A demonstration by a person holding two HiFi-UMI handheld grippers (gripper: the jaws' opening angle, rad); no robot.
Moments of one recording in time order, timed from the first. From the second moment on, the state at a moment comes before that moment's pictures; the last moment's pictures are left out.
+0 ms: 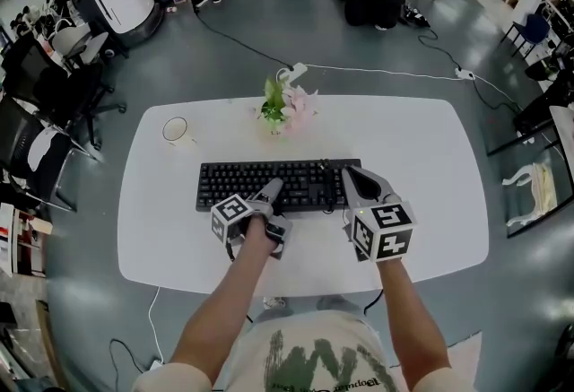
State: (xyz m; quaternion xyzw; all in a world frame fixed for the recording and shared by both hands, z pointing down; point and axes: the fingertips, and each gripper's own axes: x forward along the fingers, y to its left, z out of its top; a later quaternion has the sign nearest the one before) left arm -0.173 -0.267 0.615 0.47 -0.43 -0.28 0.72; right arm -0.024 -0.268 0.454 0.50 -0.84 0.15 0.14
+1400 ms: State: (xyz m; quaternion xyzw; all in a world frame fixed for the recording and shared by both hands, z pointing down) left arm -0.177 -0.242 0.621 0.39 -0.48 -0.16 0.77; right arm -0.025 -0.265 0.470 0.50 -0.84 0.16 0.15
